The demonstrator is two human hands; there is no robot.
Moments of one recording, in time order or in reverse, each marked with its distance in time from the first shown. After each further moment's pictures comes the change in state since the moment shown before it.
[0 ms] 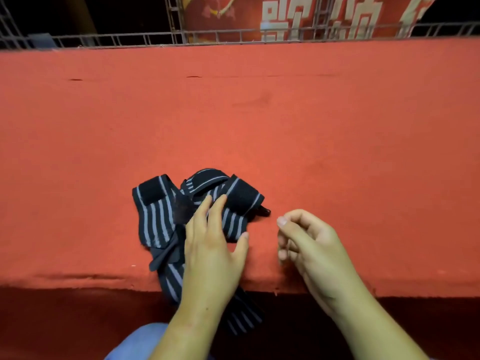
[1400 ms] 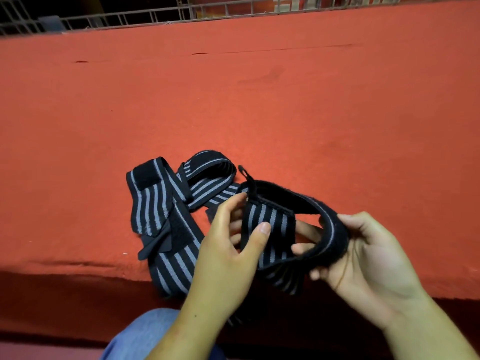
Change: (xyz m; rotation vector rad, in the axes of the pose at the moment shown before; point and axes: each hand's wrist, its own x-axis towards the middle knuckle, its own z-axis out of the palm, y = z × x) left_hand -0.017 0.026 0.006 -0.508 -0.207 -0.151; right_hand 0.000 -0.007 -0.051 0.476 -0.208 0.363
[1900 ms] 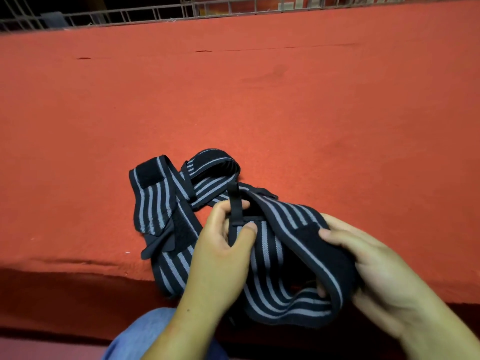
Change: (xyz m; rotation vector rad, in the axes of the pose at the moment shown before) left_hand 0.004 0.003 -0.007 -0.078 0.042 -0.103; right_hand -0.005 0.004 -0.007 -0.342 0.090 0.008
